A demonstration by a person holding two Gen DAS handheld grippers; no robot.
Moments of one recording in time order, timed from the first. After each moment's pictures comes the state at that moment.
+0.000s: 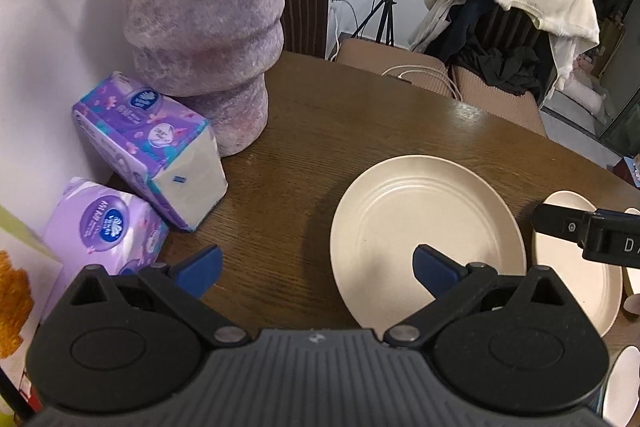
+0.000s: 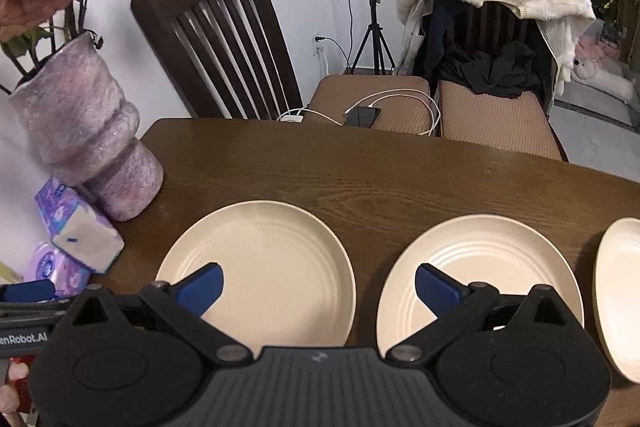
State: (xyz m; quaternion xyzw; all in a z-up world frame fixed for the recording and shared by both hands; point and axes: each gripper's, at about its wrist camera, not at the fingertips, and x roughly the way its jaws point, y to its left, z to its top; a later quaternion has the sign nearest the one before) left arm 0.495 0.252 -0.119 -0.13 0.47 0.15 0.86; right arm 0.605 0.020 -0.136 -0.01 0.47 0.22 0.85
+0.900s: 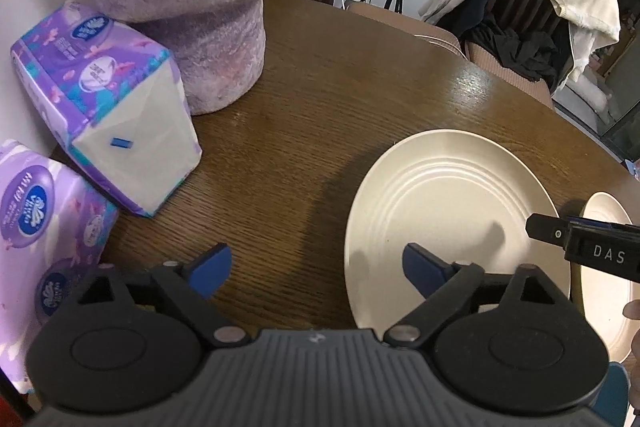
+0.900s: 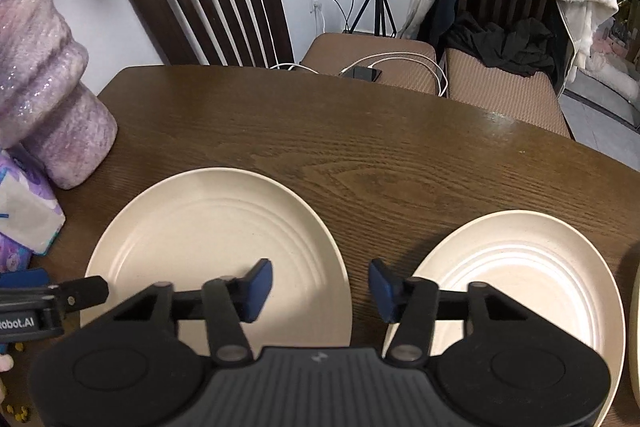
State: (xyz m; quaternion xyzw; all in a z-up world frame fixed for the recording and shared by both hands) left arm 0.530 0.274 -0.187 -0.17 0.50 0.14 0.83; right arm 0.645 0.051 -0.209 -0.06 0.51 0.21 0.83
